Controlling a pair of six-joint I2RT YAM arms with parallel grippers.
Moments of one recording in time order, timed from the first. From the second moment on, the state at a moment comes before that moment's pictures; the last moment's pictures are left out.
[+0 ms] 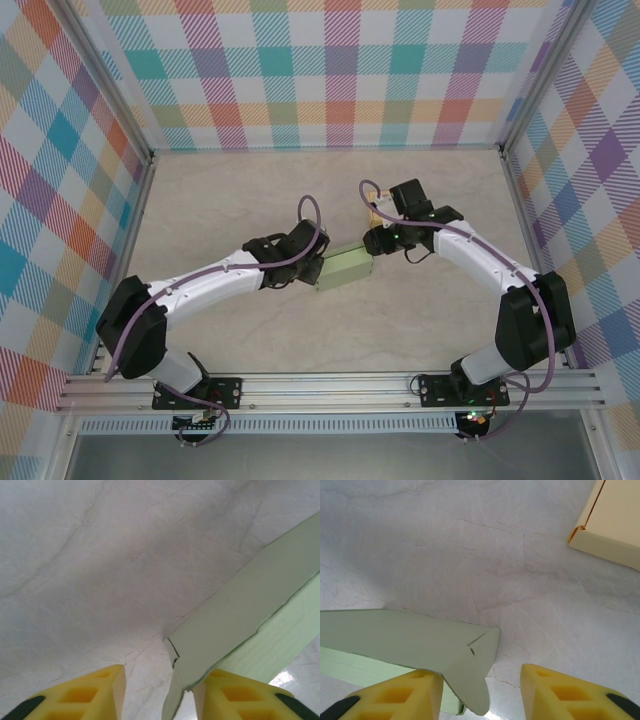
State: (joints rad) left arm -0.85 1.52 1.11 -0.61 -0.27 -0.37; right arm 0.45 1.50 1.13 -0.65 -0.22 0.05
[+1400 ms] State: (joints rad) left arm -0.88 1.60 1.19 -0.66 -0.36 -0.51; right arm 0.59 1.48 1.12 -0.67 -0.06 0.29
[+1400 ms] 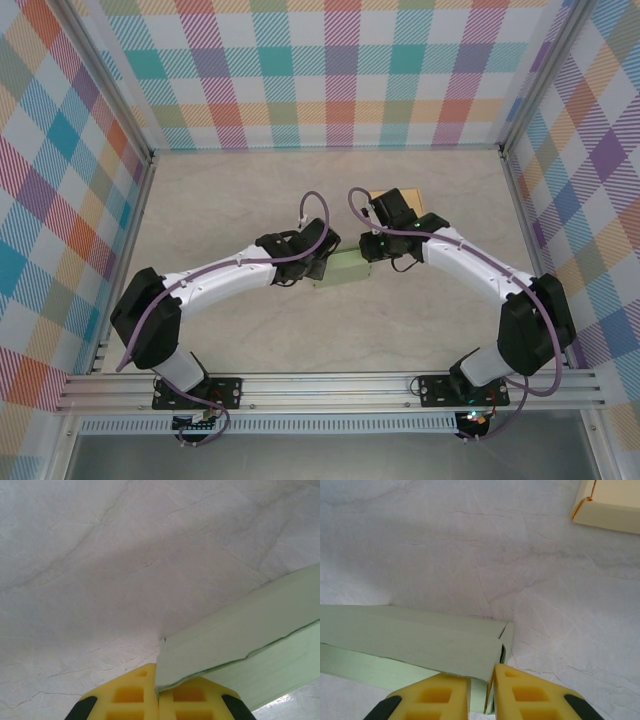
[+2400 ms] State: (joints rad) left arm -0.88 1.61 1.20 -0.67 -0.33 -0.57; right arm 0.60 1.45 1.06 -0.67 -0.04 0.34
